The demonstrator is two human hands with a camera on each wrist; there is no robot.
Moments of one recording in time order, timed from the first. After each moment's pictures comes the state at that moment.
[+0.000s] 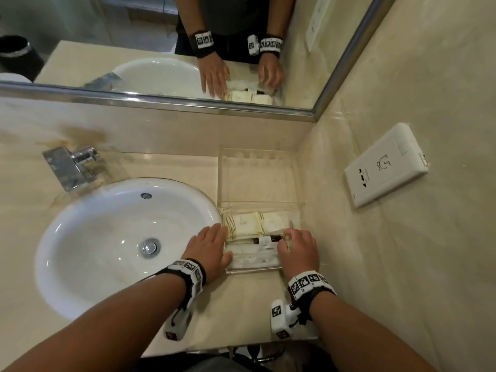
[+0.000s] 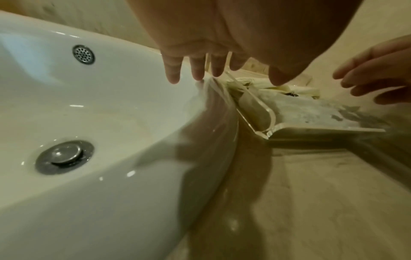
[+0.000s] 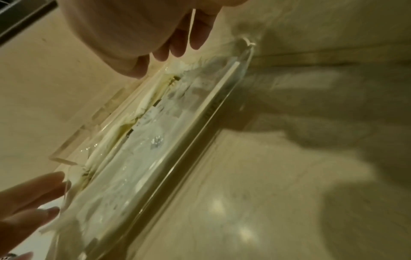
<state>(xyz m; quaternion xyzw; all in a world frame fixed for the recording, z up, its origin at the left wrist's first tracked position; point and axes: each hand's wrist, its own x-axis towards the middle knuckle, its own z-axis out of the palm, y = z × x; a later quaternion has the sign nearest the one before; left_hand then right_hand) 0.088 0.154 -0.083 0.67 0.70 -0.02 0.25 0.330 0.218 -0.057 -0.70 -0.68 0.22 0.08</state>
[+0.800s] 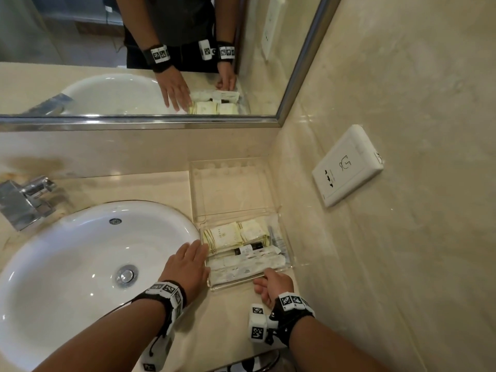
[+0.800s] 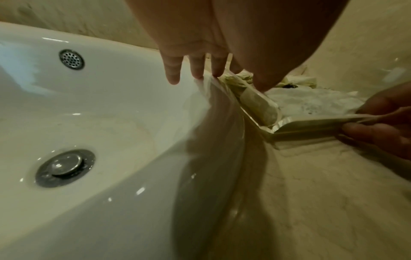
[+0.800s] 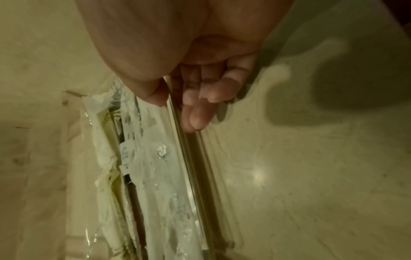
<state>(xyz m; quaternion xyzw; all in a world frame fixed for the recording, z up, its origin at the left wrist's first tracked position) 0.080 0.156 -0.097 0.71 0.67 -0.04 0.23 0.325 0.177 -0.079 -0.76 -0.14 0.59 0.22</state>
